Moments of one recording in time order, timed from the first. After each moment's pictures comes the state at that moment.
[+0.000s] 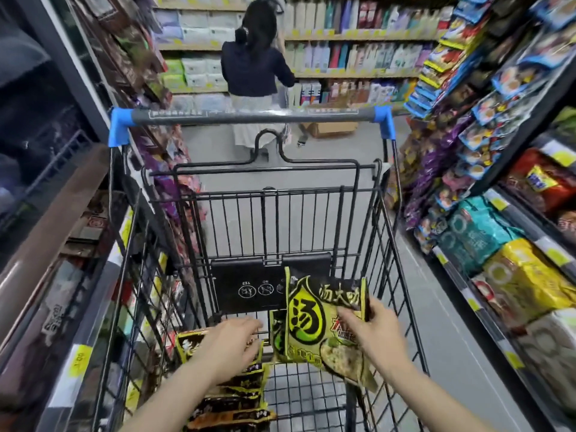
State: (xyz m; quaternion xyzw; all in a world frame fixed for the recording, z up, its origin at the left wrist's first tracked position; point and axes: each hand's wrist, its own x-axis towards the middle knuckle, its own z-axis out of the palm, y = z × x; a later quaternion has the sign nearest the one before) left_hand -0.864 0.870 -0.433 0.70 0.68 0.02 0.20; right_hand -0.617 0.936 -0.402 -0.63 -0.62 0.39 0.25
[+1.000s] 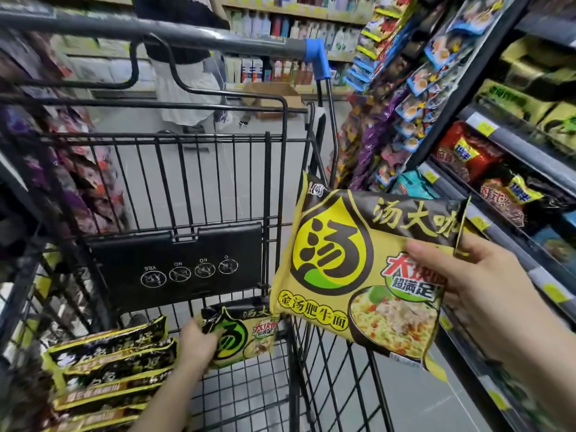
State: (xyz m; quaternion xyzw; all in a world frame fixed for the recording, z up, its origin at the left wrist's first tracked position) left_hand -0.788 0.939 -0.619 0.25 0.81 0.30 0.43; right_hand -0.500 0.948 -0.312 -0.58 -0.48 0.49 0.45
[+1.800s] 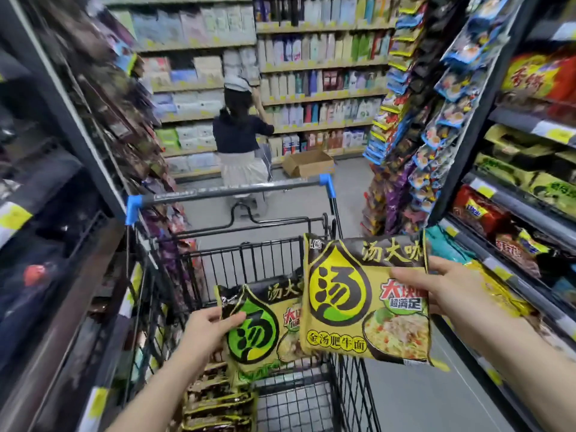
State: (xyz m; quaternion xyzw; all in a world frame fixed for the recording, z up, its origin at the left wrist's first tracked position) left_hand -0.825 0.863 -0.280 0.33 0.68 0.48 0.45; right_hand -0.497 0.923 -0.167 -0.56 -0.48 0.55 0.39
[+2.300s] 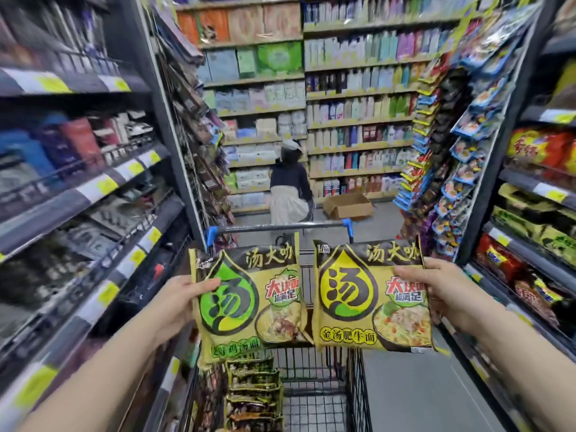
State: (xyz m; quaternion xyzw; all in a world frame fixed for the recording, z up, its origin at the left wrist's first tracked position) left_hand -0.831 0.709 -0.067 0.33 0.61 0.56 0.45; right_hand -0.454 0.841 -0.045 -0.48 -0.54 0.60 0.34
